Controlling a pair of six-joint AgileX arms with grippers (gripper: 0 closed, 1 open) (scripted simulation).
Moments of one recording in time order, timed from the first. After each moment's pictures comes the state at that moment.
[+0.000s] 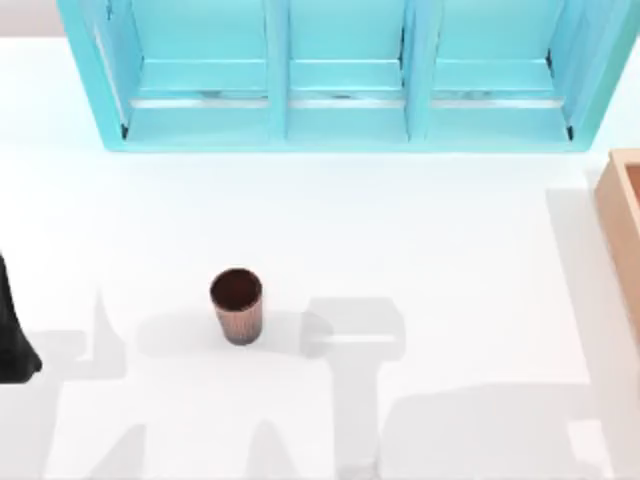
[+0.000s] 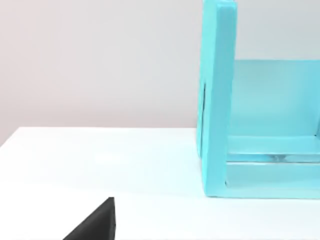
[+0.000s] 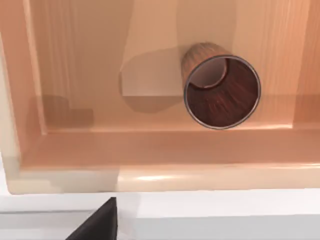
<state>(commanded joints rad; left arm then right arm) 0.00 0.00 0.00 0.00 0.00 0.00 -0.41 1.43 1.40 -1.51 0.03 -0.40</state>
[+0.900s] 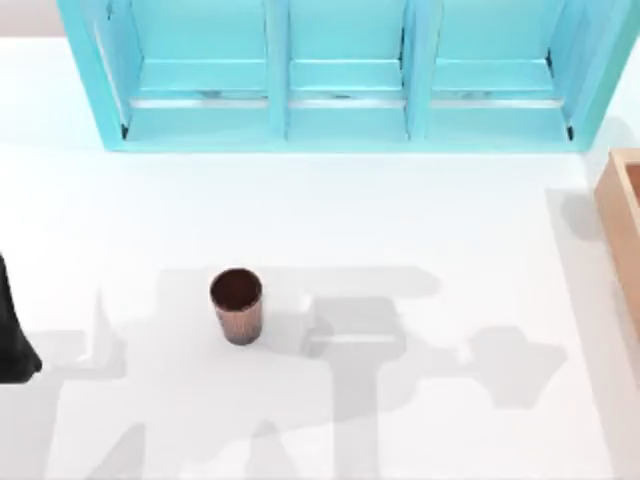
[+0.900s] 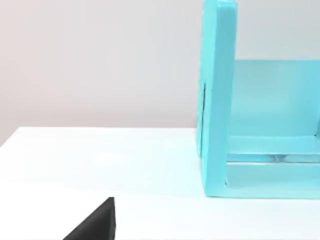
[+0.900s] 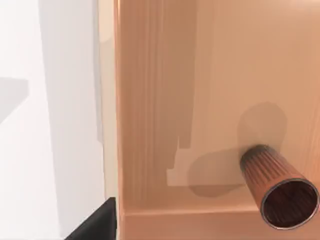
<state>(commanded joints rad) 0.00 0.00 0.00 0.00 0.00 0.00 -0.03 1.74 1.79 -1.60 0.10 -0.05</state>
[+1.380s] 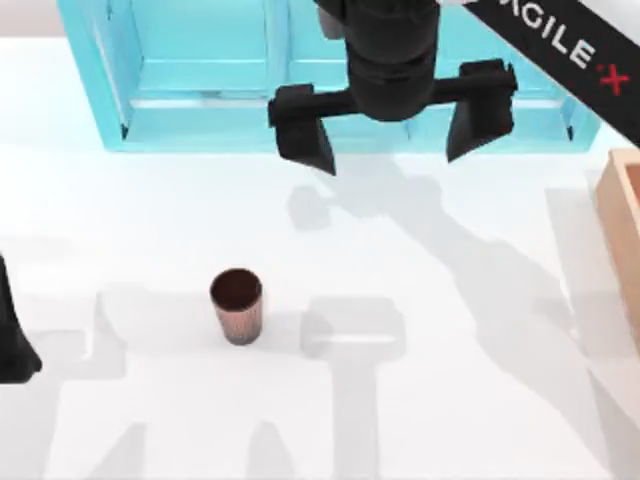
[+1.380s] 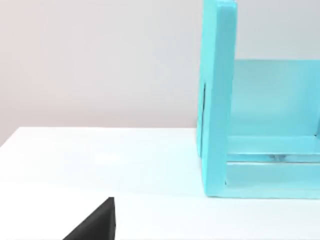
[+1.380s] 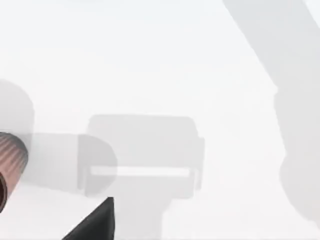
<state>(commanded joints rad) 0.00 0.00 0.00 0.00 0.00 0.00 0.71 2.32 2.48 -1.65 0.20 0.66</state>
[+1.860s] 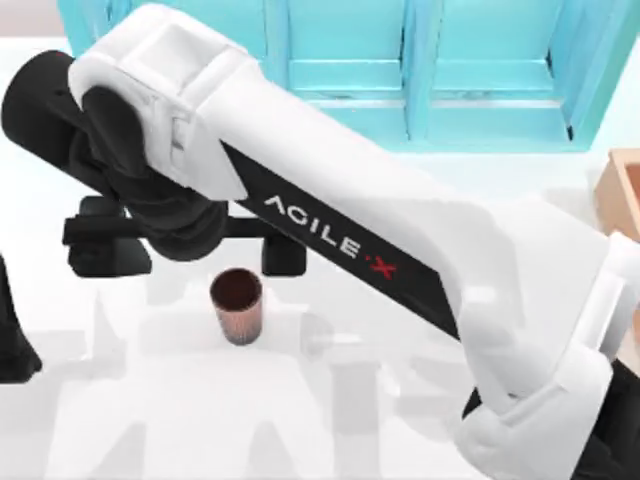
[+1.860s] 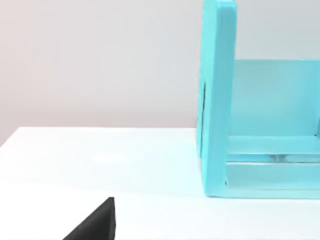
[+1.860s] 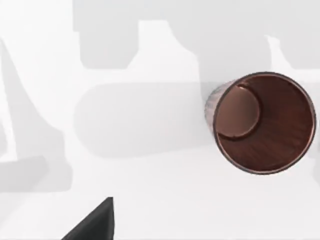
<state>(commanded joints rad) 0.00 0.00 0.00 0.00 0.00 0.00 1.03 2.66 2.89 -1.65 0.27 1.03</state>
